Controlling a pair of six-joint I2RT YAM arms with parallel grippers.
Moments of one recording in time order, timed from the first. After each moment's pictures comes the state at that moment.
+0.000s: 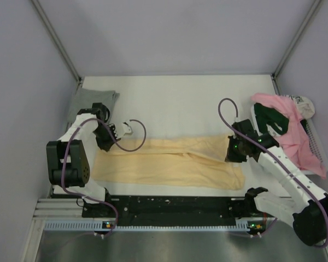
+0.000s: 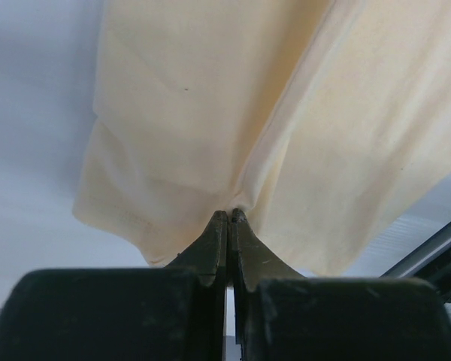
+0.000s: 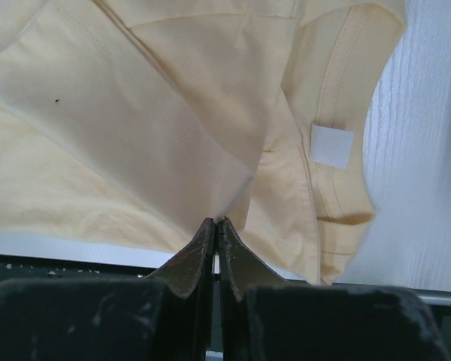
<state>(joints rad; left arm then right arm) 0.04 1.59 1.10 -1.04 0.19 1.18 0.38 1.01 0.80 -0.91 0.01 0.54</state>
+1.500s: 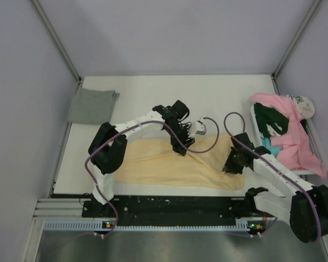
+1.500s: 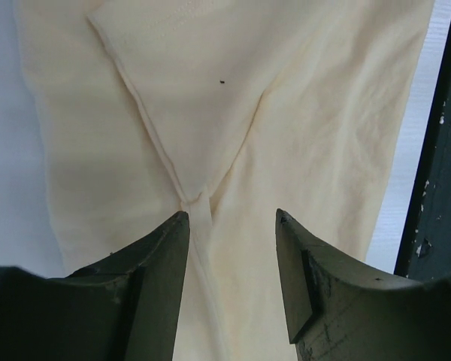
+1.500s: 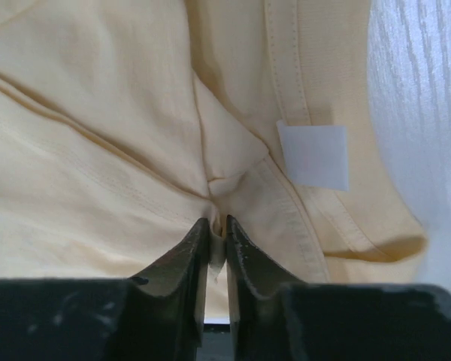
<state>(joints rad) -0.75 1.93 1.53 -0.83 0.58 0.59 0.32 1.04 0.50 -0.67 -0.02 0.78</state>
